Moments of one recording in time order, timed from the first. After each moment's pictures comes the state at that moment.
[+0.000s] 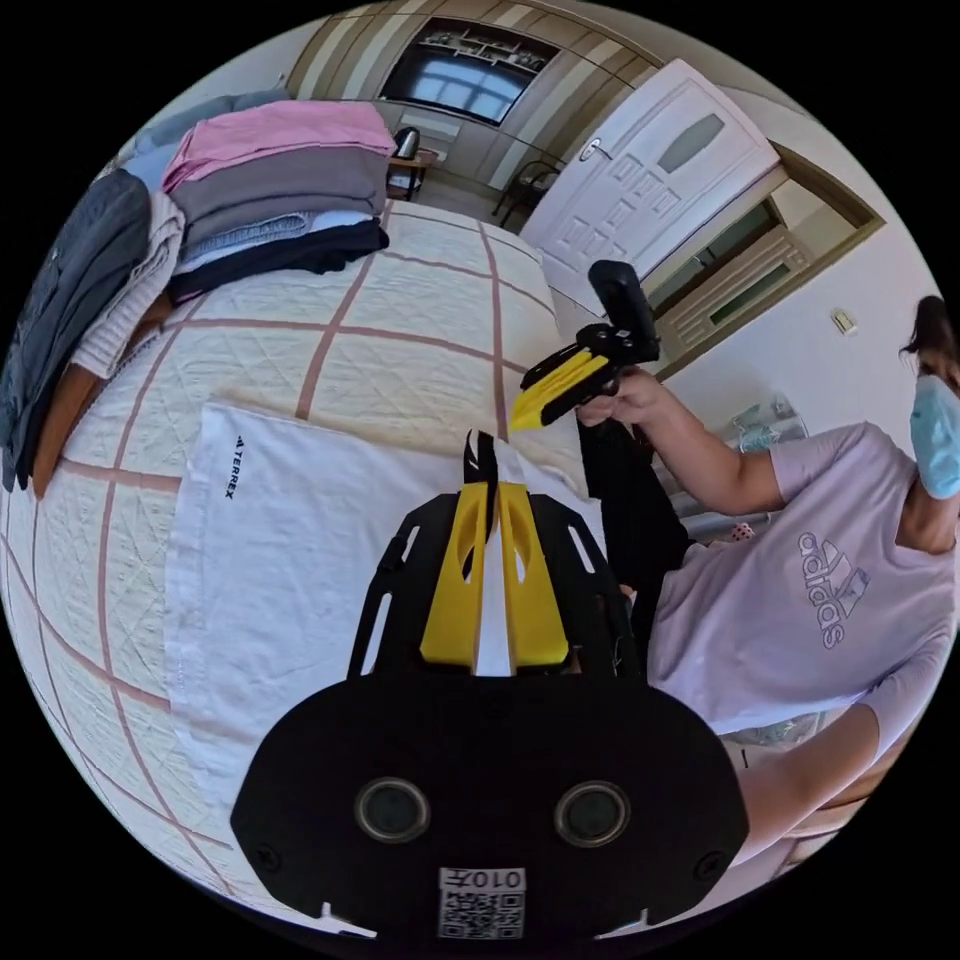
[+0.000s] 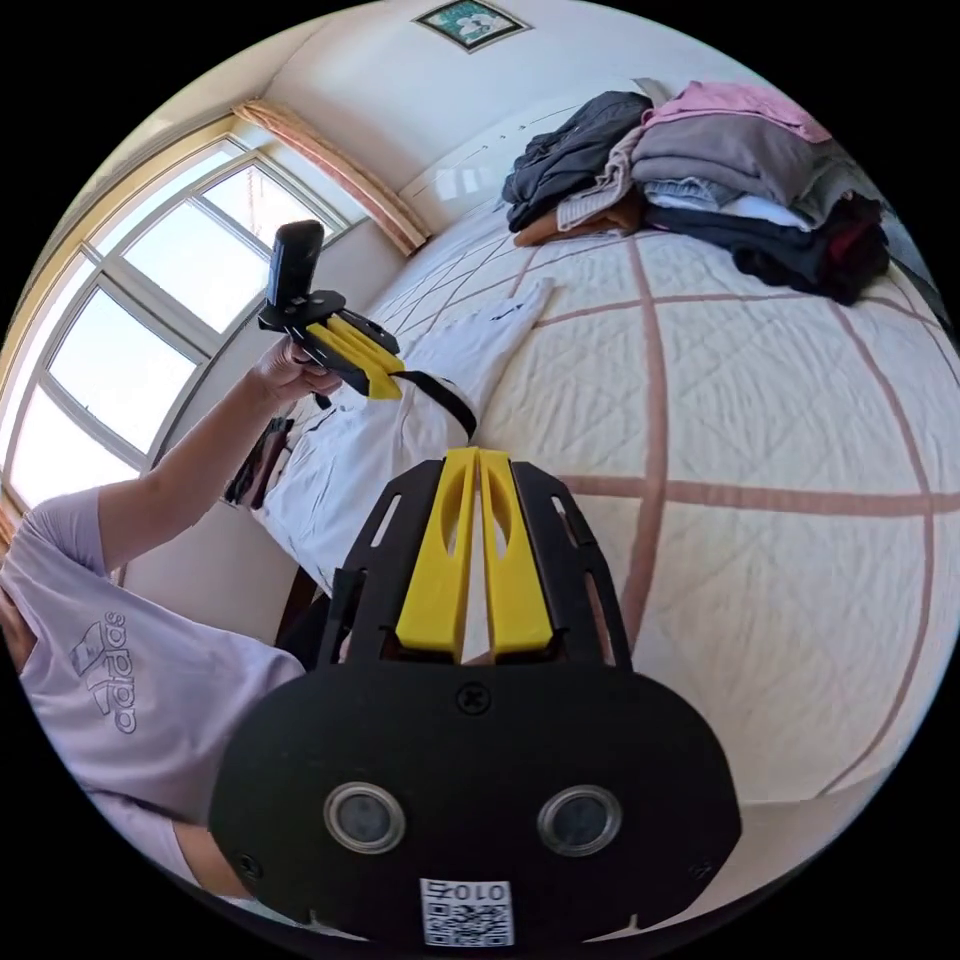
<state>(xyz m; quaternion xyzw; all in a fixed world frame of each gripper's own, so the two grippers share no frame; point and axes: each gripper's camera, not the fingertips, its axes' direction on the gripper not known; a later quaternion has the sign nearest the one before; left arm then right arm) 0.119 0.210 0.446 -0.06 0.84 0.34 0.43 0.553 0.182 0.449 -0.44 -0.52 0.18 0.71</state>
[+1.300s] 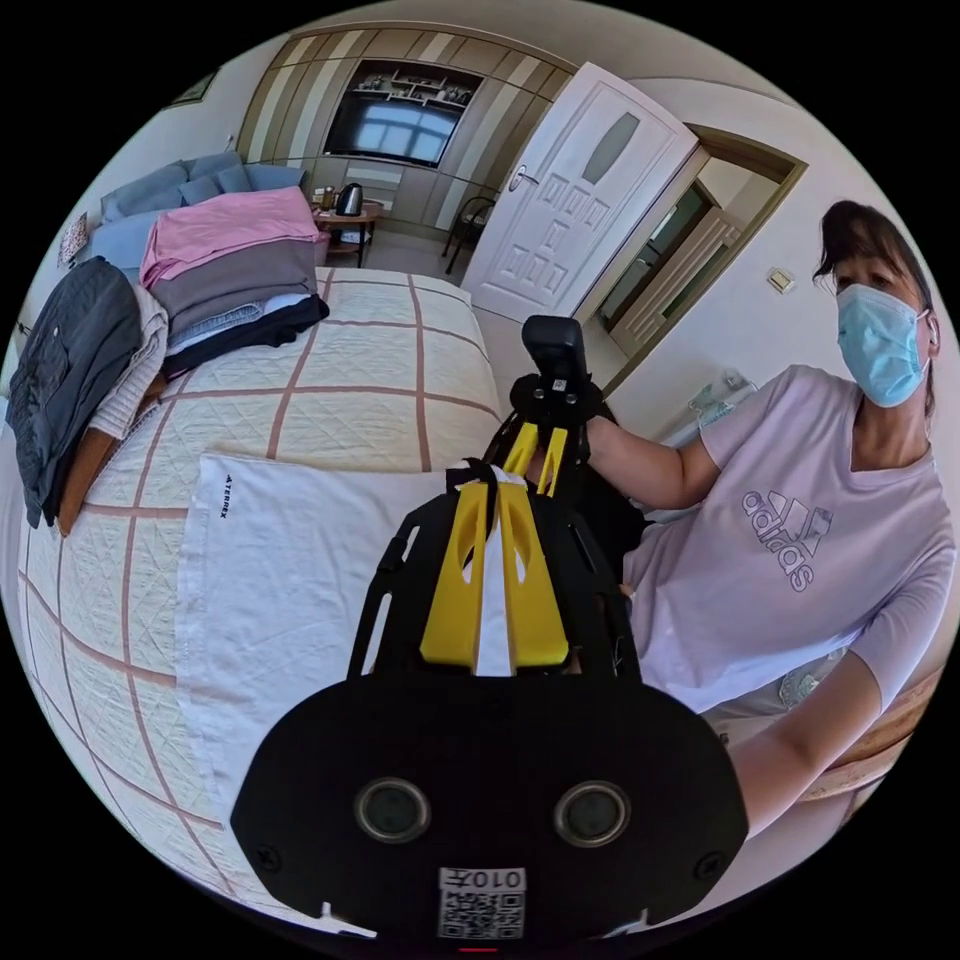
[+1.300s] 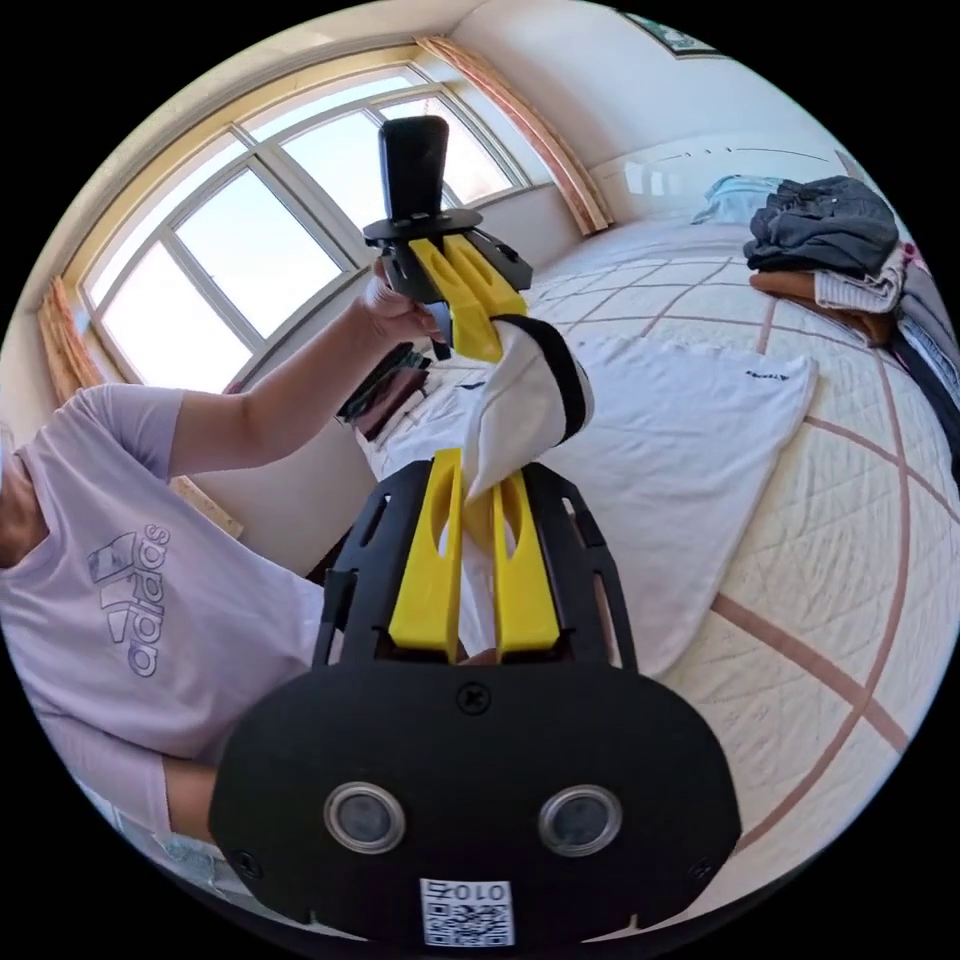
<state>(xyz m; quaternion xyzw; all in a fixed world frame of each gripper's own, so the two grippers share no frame) 0.003 0.256 0.443 0.05 0.86 0.32 0.40 0.473 0.136 0.426 -0.31 -0.72 0.10 0.61</state>
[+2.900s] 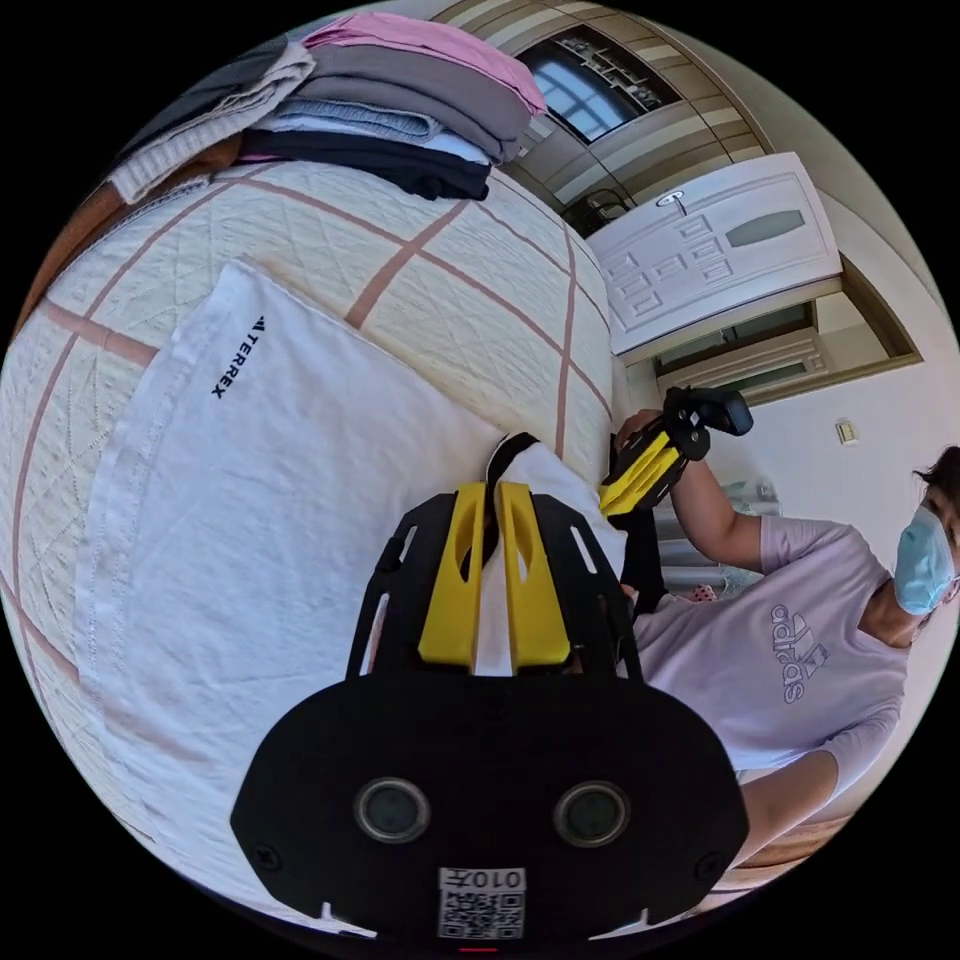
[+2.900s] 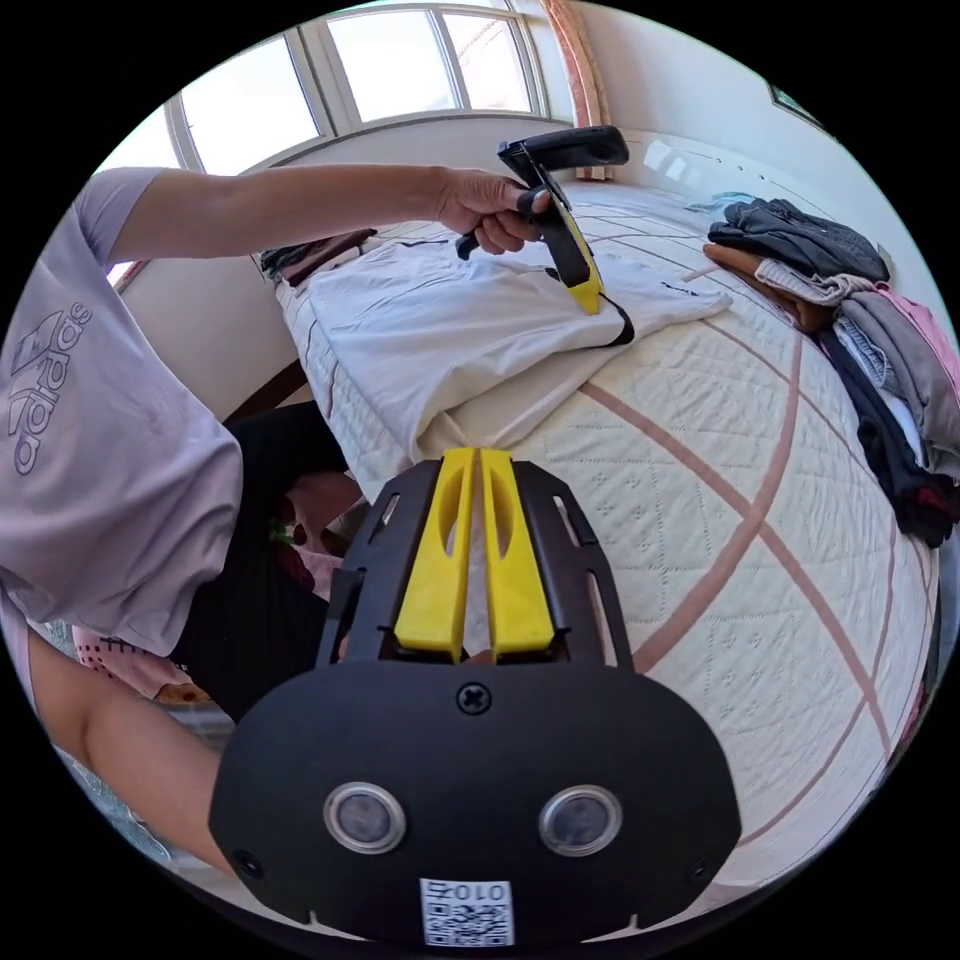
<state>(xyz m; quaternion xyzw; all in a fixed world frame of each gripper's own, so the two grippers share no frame) 0.072 0.088 0.433 -0.16 0.85 0.26 0.42 0.477 0.285 0.338 -0.35 -0.62 -0.13 0.69</state>
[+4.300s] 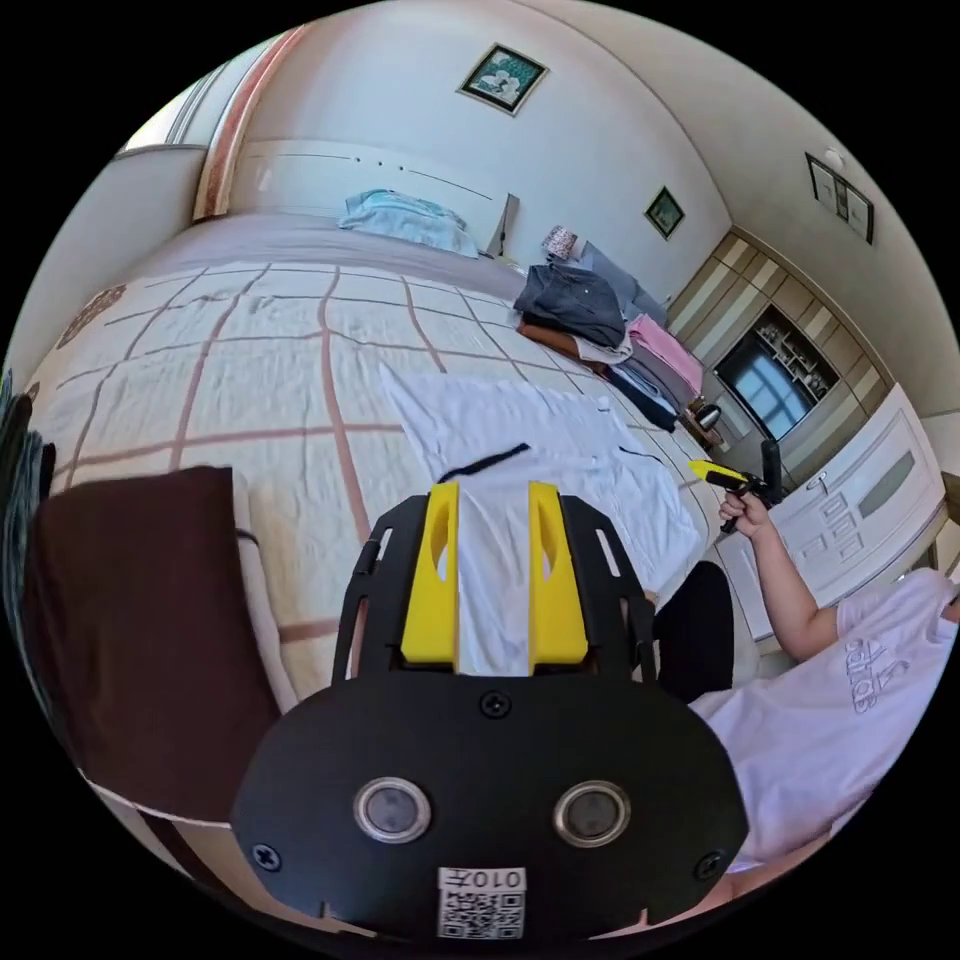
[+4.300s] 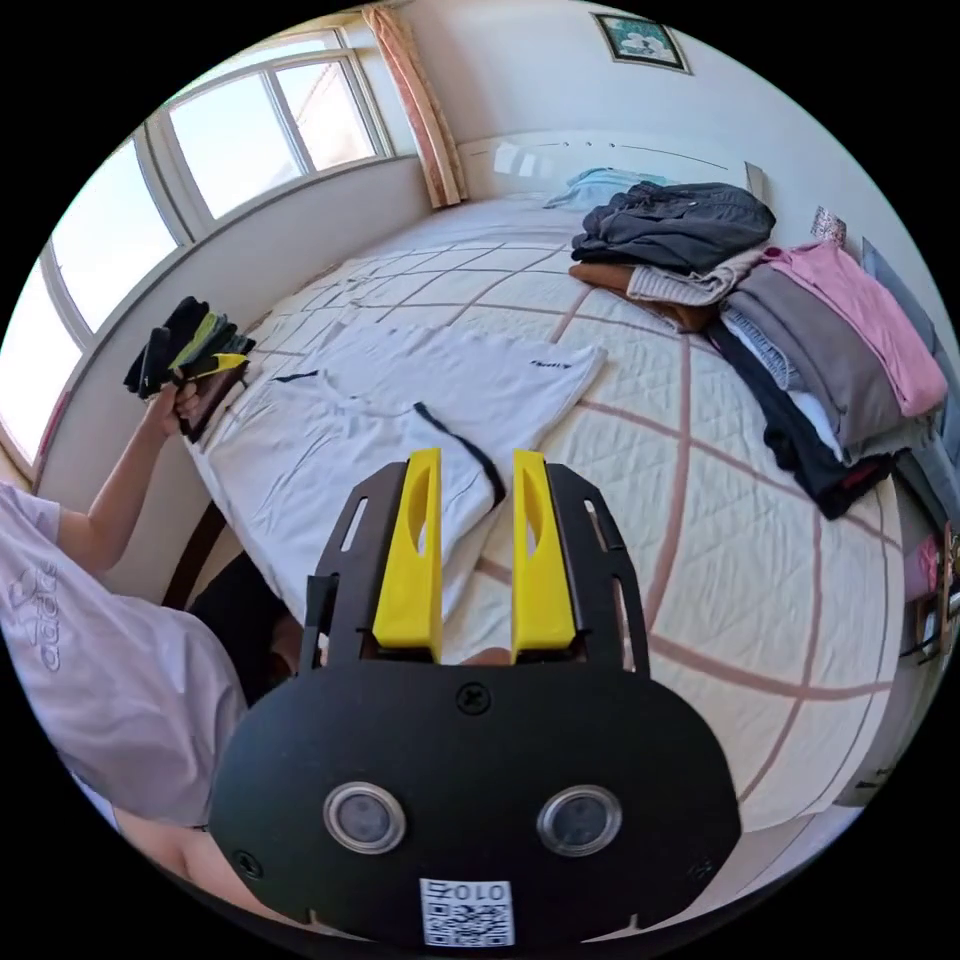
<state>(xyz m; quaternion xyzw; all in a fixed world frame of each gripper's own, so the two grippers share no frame) -0.450 0.114 0.541 -0.17 0.66 -0.17 0.71 0.384 0.101 0.425 -0.42 -0.48 -0.02 0.77</state>
